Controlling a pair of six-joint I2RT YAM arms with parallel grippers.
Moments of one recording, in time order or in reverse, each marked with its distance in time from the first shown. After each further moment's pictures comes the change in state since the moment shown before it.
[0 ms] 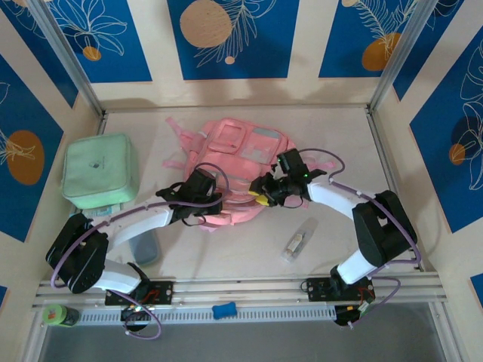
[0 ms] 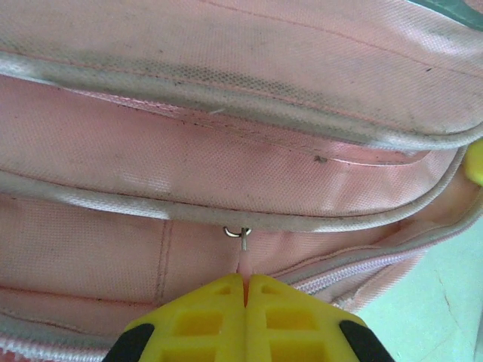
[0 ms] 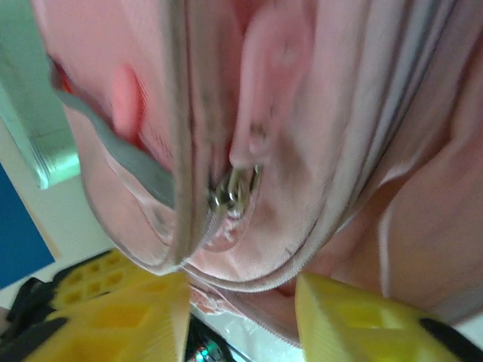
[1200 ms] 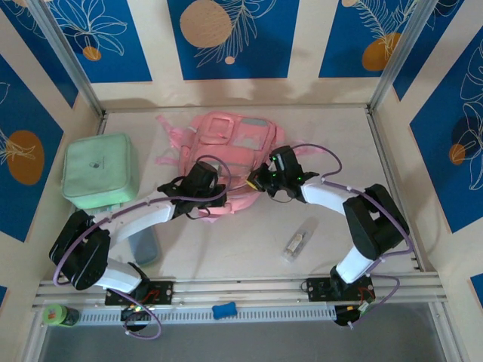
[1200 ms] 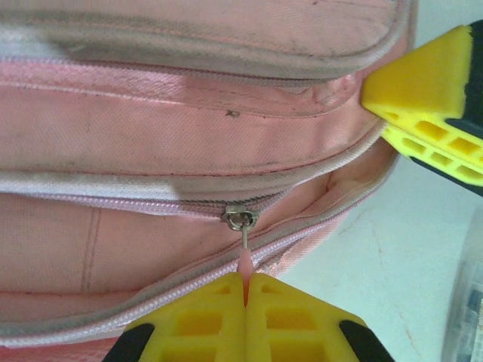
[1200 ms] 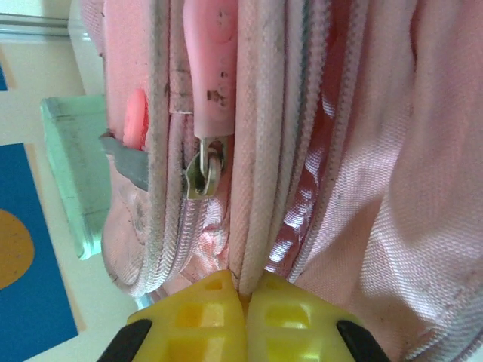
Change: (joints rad) left arm -0.013 0.031 0.072 0.044 0.002 0.000; right arm -0.005 0.069 -0.005 0.313 0.137 0.082
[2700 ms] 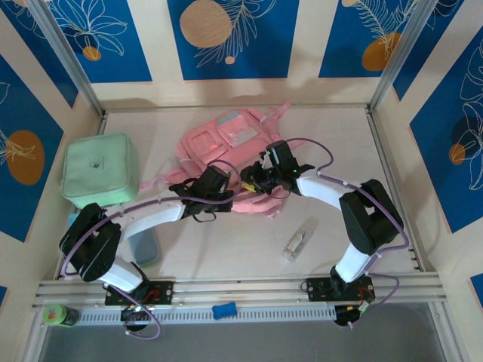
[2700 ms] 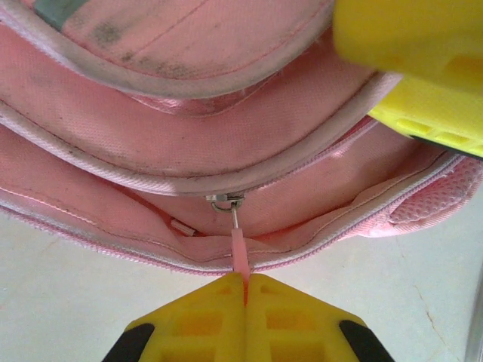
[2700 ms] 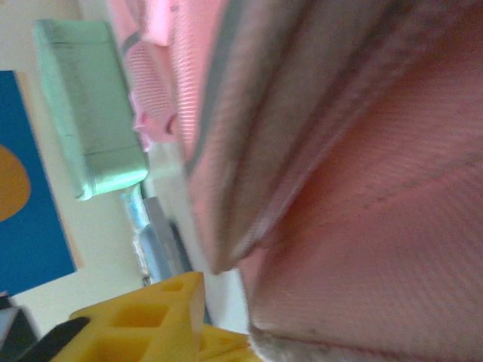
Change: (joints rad) left arm -0.058 0.079 0.035 -0.042 -0.035 0.012; right arm 0.034 0.055 0.112 -0.137 -0.100 -0.093
